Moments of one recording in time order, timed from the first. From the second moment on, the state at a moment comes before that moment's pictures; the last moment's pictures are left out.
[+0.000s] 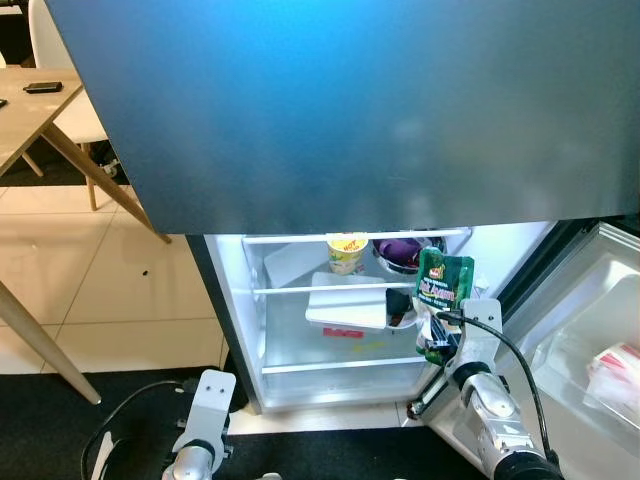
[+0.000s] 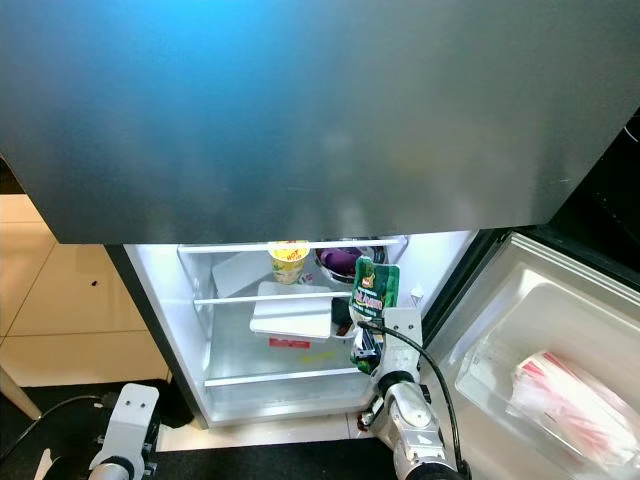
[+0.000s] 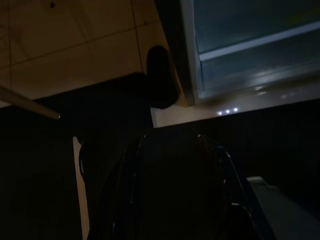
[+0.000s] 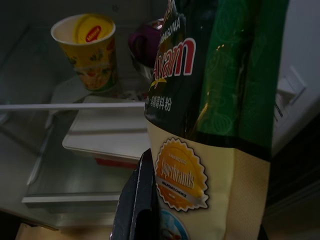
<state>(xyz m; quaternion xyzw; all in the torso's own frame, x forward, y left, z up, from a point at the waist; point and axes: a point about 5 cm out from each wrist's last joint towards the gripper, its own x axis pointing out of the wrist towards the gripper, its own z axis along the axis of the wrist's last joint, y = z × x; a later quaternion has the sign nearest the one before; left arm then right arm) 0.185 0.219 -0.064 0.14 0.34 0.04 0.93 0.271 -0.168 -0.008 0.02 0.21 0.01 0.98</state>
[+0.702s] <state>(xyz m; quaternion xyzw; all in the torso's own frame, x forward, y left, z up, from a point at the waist) 0.183 0.219 -0.066 0.14 0.34 0.04 0.93 0.268 -0.169 -0.012 0.02 0.21 0.01 0.98</state>
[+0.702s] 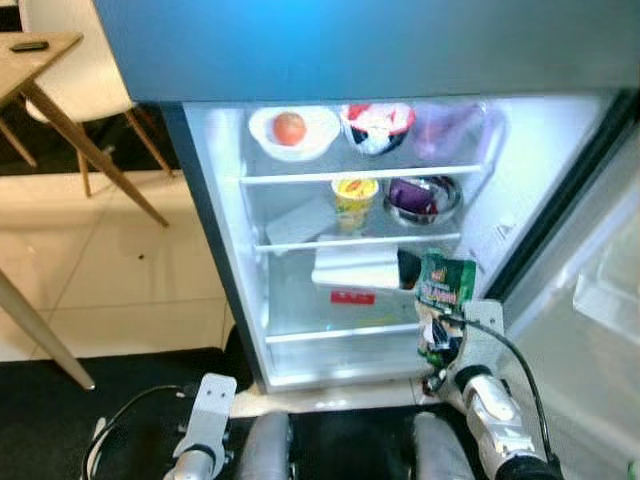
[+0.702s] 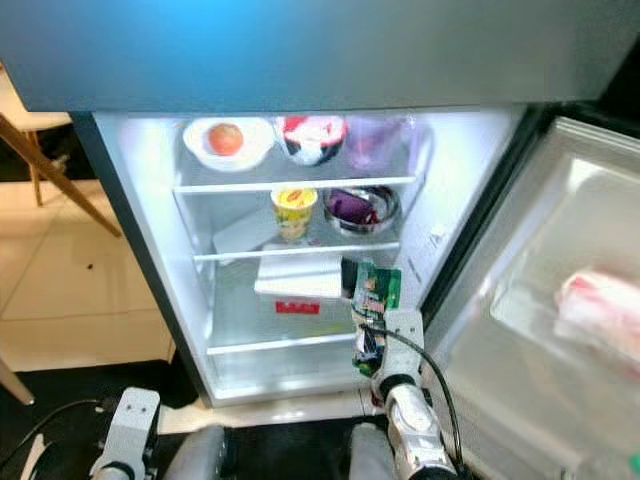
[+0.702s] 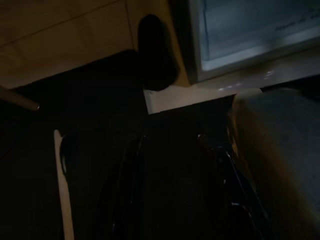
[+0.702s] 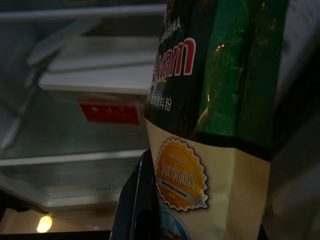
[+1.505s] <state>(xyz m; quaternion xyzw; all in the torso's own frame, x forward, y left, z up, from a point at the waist) 0.195 0.240 -0.046 0.16 0.29 0.04 0.94 0.301 -0.151 0.016 0.02 0.17 0.02 0.99</state>
